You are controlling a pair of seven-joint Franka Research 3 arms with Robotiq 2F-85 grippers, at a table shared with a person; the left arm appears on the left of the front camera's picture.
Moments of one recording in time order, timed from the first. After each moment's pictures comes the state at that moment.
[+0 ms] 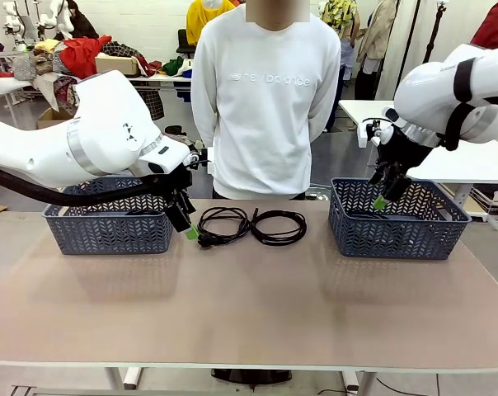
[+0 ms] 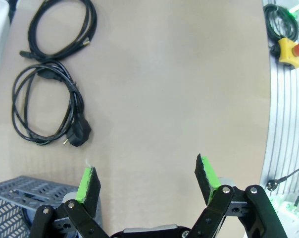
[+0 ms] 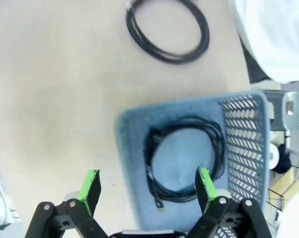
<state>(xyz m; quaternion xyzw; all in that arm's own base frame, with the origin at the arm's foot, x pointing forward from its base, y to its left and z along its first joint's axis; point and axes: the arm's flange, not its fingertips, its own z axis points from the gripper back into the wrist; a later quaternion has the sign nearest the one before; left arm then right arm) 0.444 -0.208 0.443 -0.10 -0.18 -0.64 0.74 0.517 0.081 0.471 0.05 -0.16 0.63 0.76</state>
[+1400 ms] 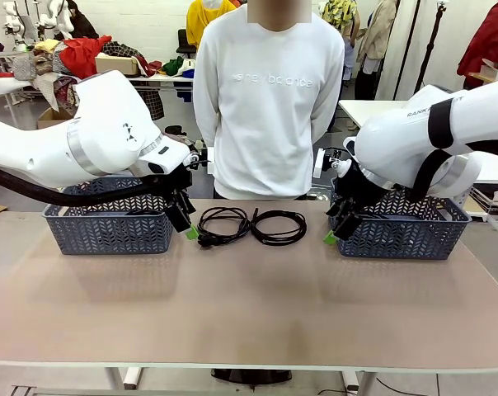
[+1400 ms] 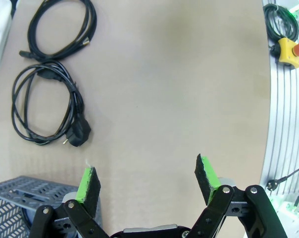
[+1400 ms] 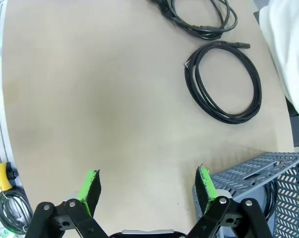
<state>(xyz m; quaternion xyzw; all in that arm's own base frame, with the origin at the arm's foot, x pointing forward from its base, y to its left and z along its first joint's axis) 0.444 -0.208 0.443 -0.10 -0.18 -0.64 0.74 0.437 0.182 0.423 0.09 -0.20 0.59 0.78</state>
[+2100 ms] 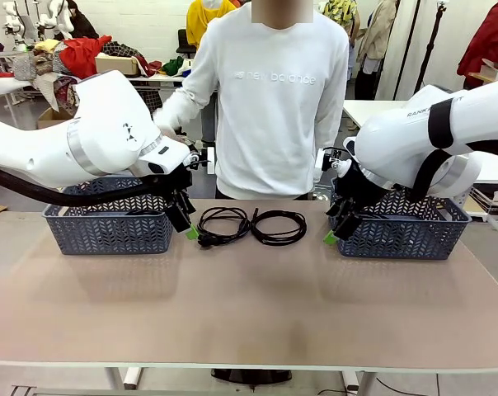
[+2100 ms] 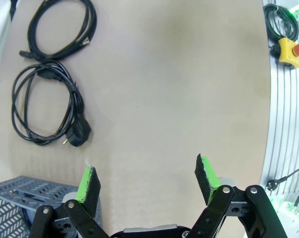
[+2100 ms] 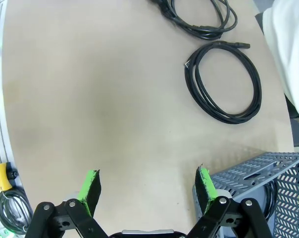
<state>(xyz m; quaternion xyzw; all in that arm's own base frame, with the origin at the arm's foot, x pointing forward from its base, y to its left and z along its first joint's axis) 0.444 -0.208 0.443 -0.10 -0.18 -0.64 0.74 0.437 0.182 0.423 0.09 -0.20 0.59 0.78</state>
